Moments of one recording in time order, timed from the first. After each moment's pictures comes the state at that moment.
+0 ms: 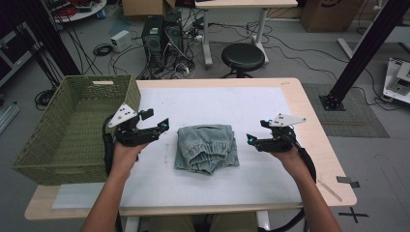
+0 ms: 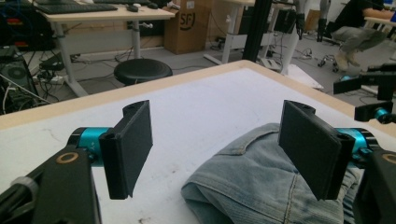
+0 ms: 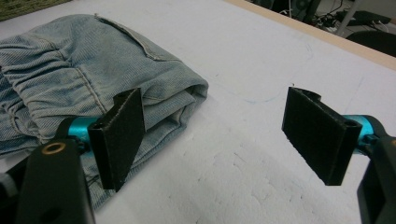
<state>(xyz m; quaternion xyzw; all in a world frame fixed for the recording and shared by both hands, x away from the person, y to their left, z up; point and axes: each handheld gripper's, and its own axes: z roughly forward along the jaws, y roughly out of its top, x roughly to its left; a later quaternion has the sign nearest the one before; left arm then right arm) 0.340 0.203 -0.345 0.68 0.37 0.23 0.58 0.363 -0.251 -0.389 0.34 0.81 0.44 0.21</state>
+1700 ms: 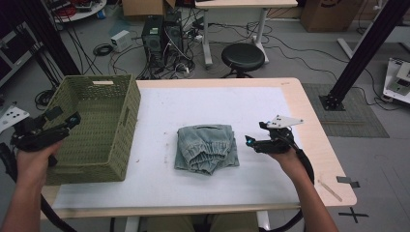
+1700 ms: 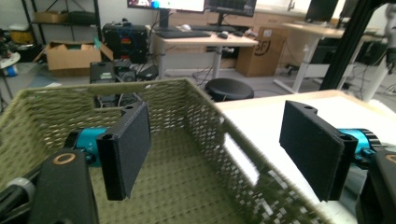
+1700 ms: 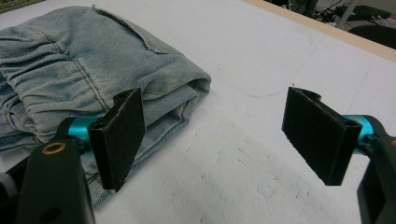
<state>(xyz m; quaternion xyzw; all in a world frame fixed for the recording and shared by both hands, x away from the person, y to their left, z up) 0.300 0.403 -0.321 0.61 0.46 0.33 0.56 0.362 -0.246 -0.394 0.34 0.81 0.43 0.21</state>
